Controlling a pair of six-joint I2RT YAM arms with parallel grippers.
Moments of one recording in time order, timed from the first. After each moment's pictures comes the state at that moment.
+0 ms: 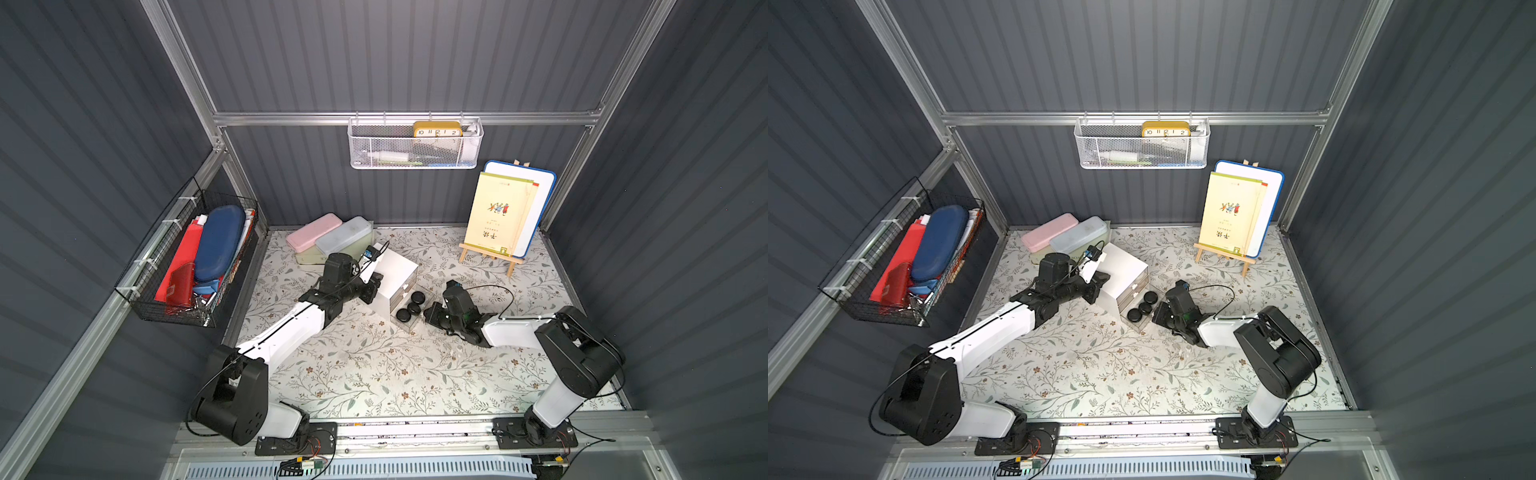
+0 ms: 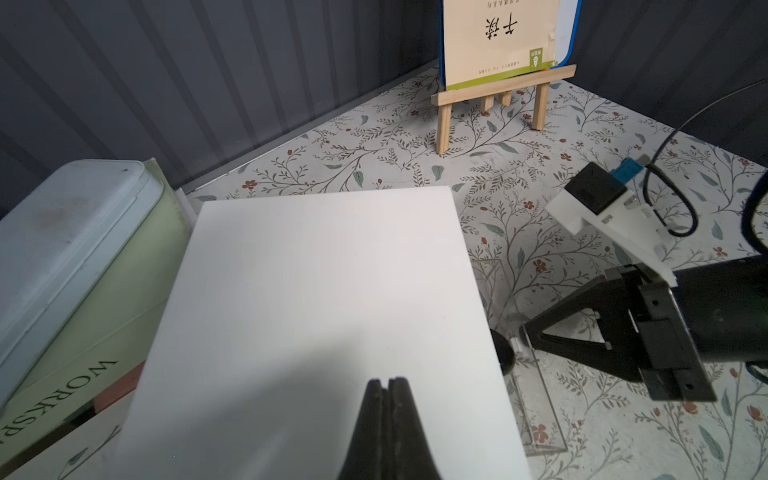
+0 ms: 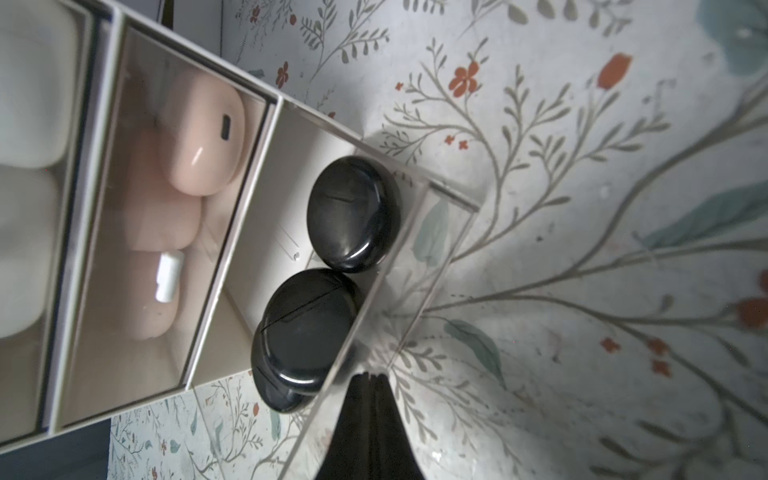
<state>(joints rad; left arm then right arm) -0.44 1.43 0.92 -0.02 0.34 0.21 0.59 1.69 0.70 0.28 -0.10 0.89</state>
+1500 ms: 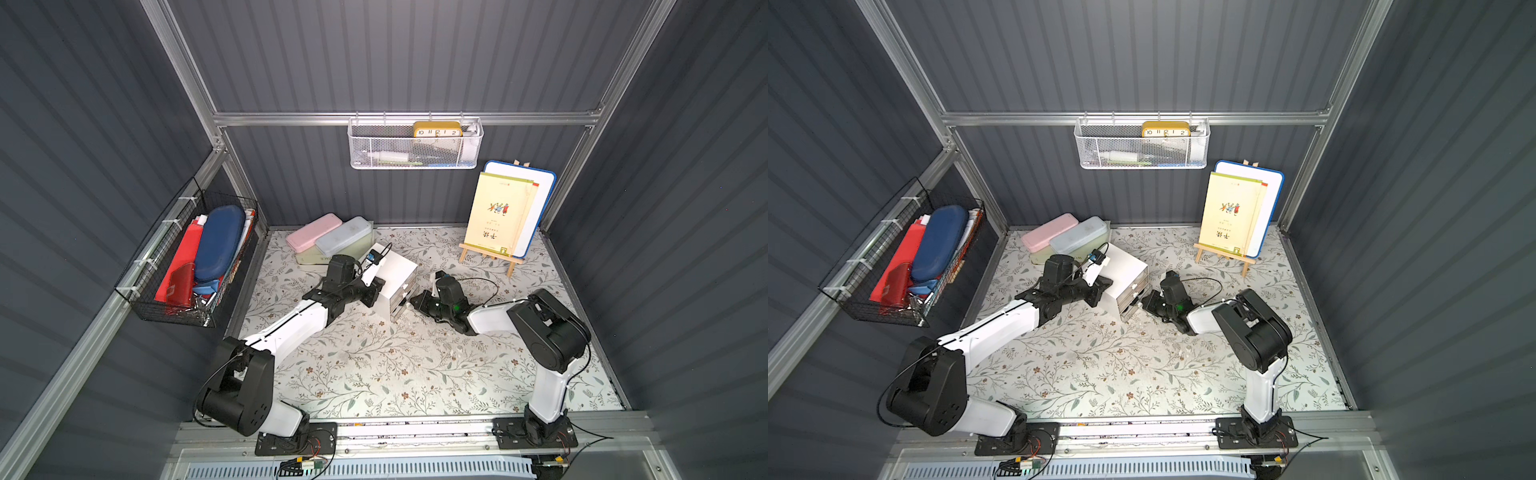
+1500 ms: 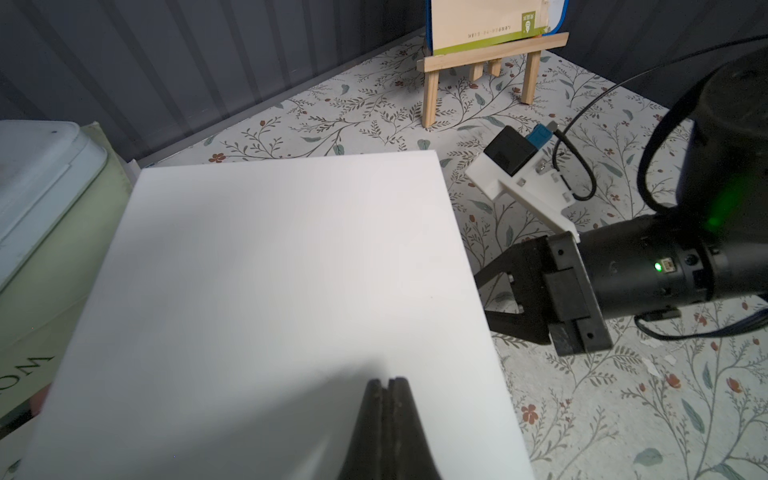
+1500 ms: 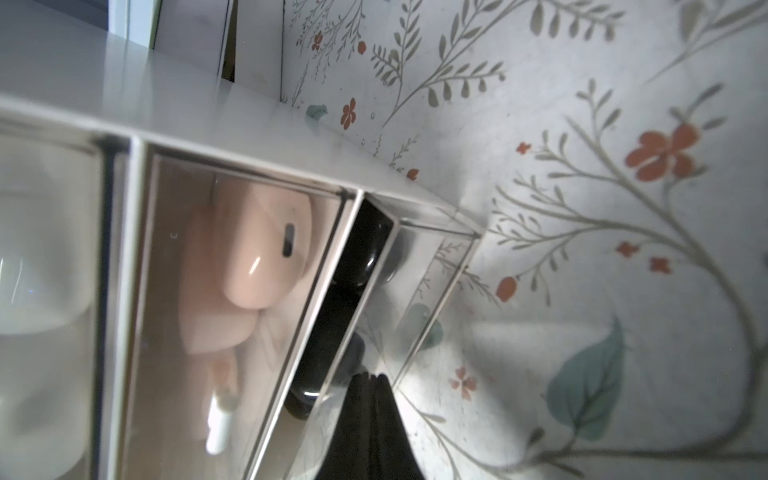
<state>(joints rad) -0.44 1.48 0.92 -0.03 0.38 0.22 0.57 1.90 0.84 0.48 -0.23 0.97</state>
